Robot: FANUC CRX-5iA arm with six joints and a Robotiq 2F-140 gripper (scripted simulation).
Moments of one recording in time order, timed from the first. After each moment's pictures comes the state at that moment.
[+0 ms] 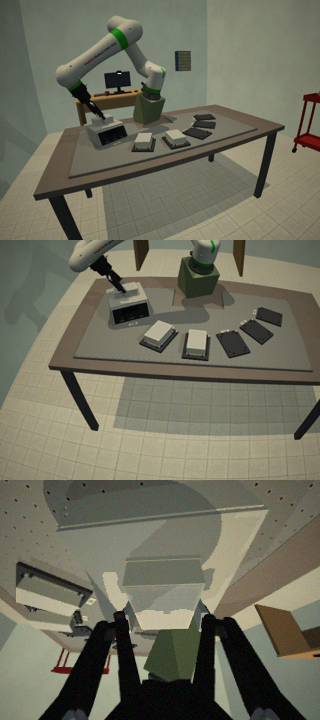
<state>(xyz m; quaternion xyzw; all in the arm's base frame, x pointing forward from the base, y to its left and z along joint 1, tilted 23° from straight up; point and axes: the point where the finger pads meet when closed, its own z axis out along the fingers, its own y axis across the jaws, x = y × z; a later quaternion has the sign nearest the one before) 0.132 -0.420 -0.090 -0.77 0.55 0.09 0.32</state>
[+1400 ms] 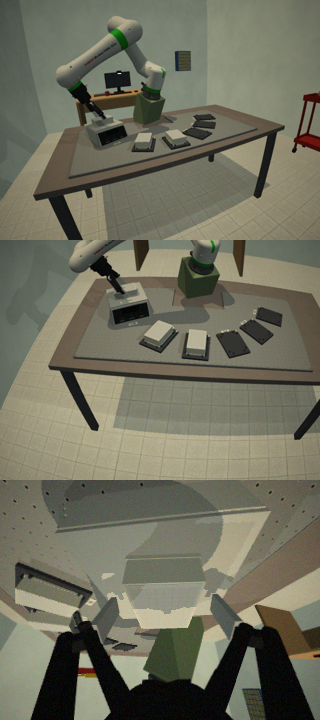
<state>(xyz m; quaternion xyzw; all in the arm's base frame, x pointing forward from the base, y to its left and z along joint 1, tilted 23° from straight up) 0.133 -0.420 -0.093 -0.77 0.55 0.09 0.32</state>
